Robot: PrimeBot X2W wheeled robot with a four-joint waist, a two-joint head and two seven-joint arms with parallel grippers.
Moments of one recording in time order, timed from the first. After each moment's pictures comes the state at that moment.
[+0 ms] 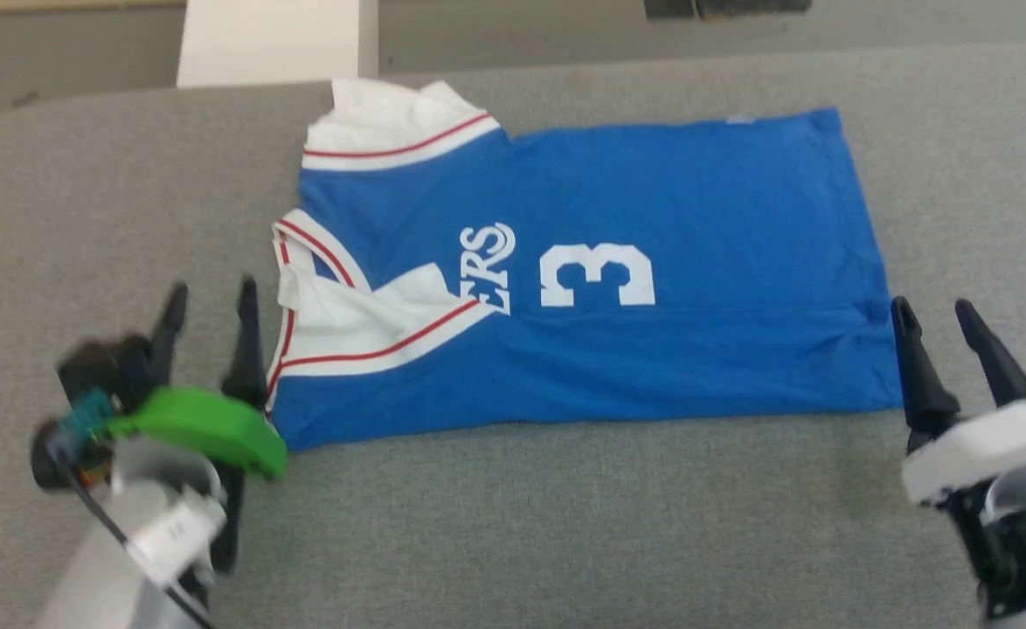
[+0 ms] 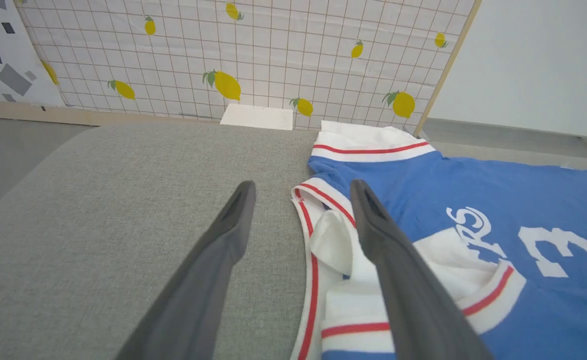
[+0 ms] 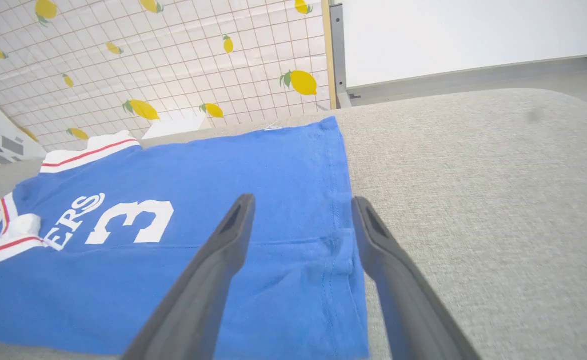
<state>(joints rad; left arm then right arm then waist) -0.30 0.38 -0.28 0.21 -0.58 0.13 -0.19 -0.16 -0.20 -0.09 0.10 0.37 0.13 0.05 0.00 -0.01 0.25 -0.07</state>
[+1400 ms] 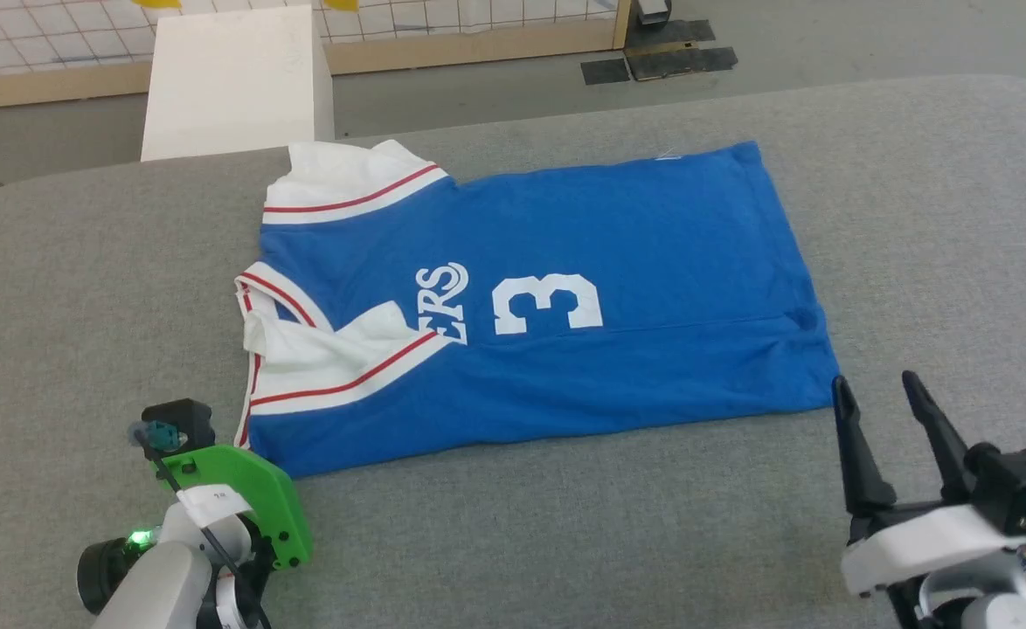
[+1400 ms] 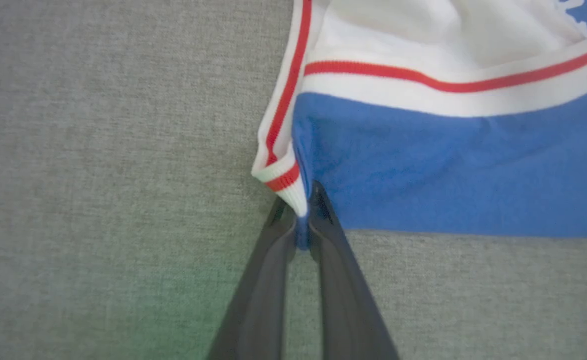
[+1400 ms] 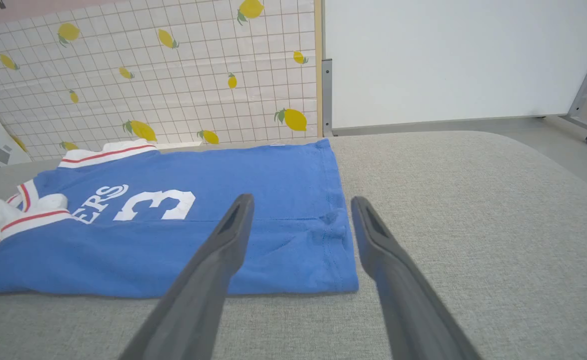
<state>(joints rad) -0.20 0.37 -0.35 0.26 -0.66 0.30 0.36 0.03 -0.09 -0.05 0.02 0.15 0.13 -0.15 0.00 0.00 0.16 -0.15</state>
